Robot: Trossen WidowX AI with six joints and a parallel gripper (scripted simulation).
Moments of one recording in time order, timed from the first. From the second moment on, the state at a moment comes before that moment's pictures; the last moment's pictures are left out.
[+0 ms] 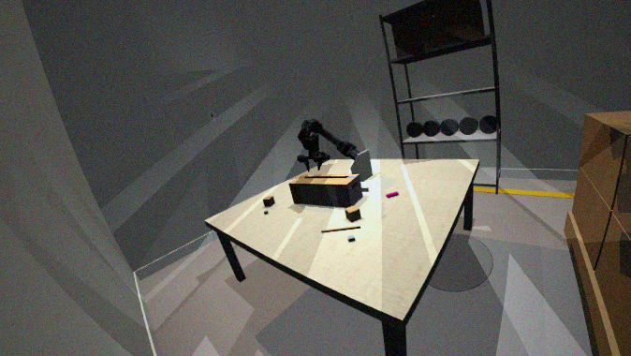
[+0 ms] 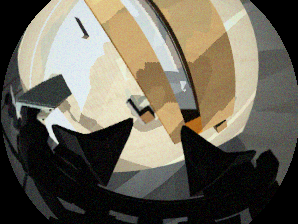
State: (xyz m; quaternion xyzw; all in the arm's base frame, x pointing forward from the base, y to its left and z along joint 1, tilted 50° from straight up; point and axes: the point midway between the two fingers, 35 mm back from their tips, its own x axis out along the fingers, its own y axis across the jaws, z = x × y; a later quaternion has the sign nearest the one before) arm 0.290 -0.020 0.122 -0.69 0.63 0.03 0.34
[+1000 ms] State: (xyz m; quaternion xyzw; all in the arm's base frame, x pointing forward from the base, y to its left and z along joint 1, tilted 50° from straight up) arm 0.278 -0.044 0.152 -0.05 0.41 -0.44 0.80
